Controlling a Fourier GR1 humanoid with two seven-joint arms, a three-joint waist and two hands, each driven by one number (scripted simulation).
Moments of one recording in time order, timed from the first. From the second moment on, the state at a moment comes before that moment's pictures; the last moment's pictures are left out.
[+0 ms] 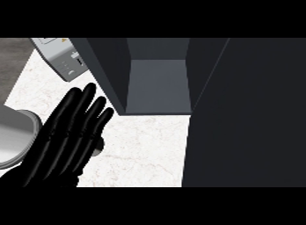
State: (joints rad) left arm -0.30 0.01 -0.49 -2.42 -0.13 0.35 0.87; right arm 0.27 -0.12 0.39 -2.51 -0.06 0.05 0.35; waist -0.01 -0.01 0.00
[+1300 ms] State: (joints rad) left arm -0.25 0.17 -0.07 -2.44 0.07 0.20 0.88; right arm 0.15 -0.16 0.40 -2.52 -0.04 -0.03 0.47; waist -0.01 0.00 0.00
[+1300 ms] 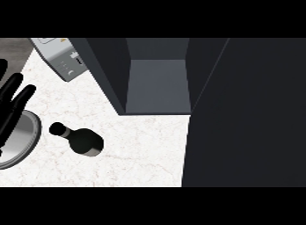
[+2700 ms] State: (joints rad) left arm 0.06 0.16 0.16 -1.98 0.24 -0.16 0.35; right arm 0.10 -0.19 0.40 -2.53 -0.04 -0.08 0.49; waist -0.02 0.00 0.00
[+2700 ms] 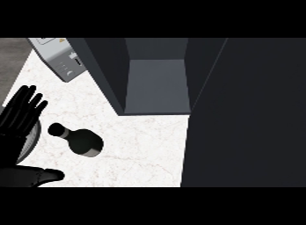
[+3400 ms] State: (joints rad) left arm -0.01 0.16 0.19 -1.63 0.15 -0.21 0.11; right arm 0.08 -0.20 0.43 -2.53 -0.03 -0.11 0.50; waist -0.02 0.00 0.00
